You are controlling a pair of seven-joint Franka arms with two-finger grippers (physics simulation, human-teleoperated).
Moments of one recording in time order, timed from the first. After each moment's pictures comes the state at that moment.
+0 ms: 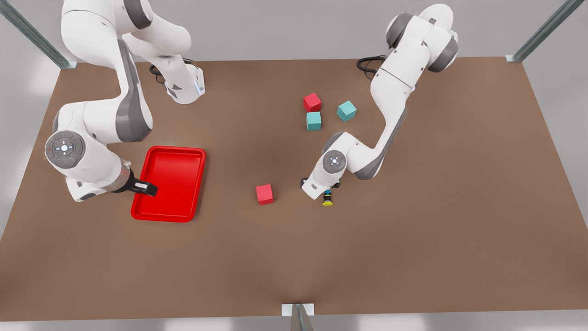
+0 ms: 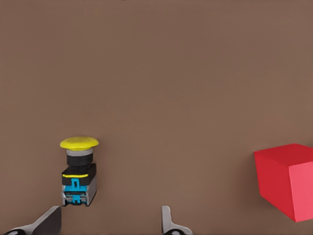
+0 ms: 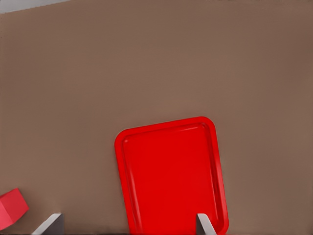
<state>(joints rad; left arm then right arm) -0.46 0.69 -0.22 -1.59 0.05 2.27 -0.68 0.02 0.32 0.17 -1.34 -0.14 1.57 0.41</state>
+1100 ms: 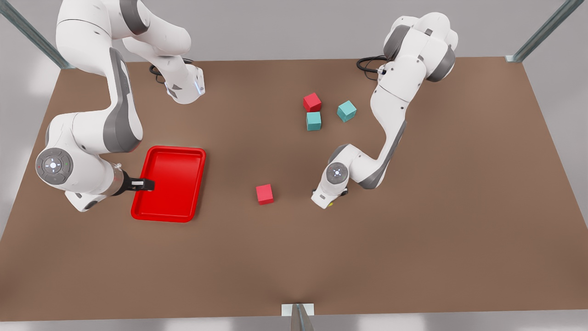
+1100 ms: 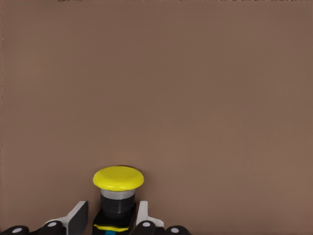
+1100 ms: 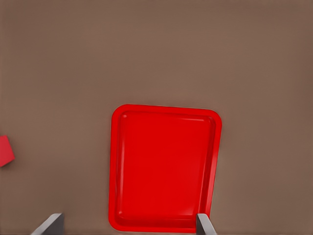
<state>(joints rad) -0.44 0.77 -0.18 -1.61 0.15 2.30 -0.75 -0.04 0.36 0.16 -1.34 -0.08 1.51 0.13</state>
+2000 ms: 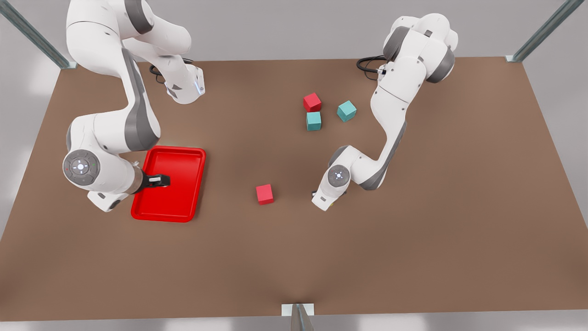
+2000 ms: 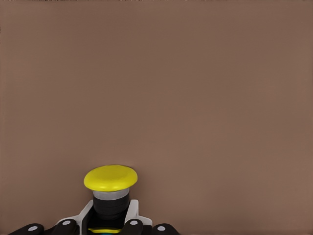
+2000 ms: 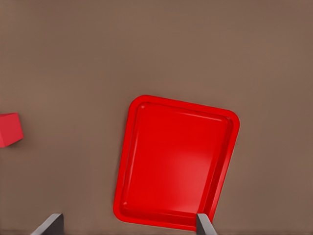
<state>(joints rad) -0.44 0.78 -0.18 -1.58 0.10 2.28 -0.76 0.02 0.37 0.17 -1.35 -0.09 1.50 0.09</state>
